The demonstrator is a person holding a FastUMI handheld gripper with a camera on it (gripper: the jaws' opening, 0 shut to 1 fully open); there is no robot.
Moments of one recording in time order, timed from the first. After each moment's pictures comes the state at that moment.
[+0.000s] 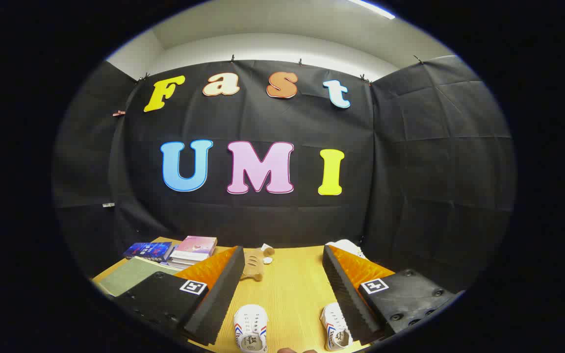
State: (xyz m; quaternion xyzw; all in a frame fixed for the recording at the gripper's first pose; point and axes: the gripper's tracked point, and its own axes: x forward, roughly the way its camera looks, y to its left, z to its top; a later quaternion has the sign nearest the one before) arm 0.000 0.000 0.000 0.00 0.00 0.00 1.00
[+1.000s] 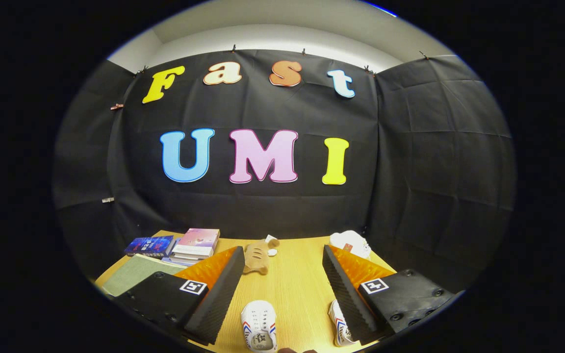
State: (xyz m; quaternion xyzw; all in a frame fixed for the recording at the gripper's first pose) arm 0.016 0.025 -0.017 0.00 0.05 0.01 1.00
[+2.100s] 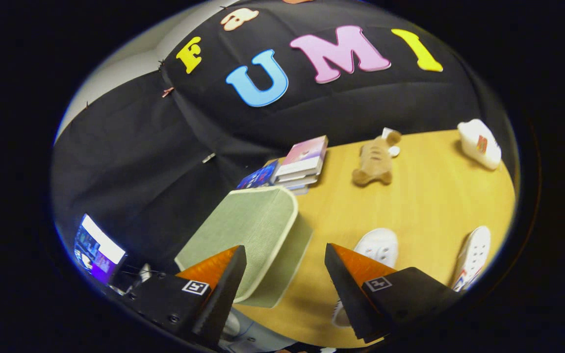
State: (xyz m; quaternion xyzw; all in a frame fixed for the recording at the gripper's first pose) arm -0.023 0.171 -0.178 0.18 0.33 0.36 0.85
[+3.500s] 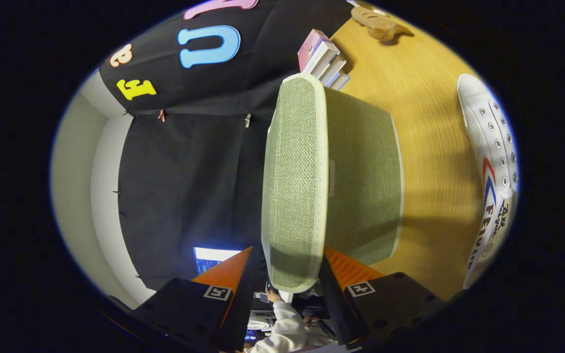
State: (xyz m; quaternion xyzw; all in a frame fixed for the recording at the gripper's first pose) arm -0.090 0.255 -0.191 0.41 0.55 0.45 0.57
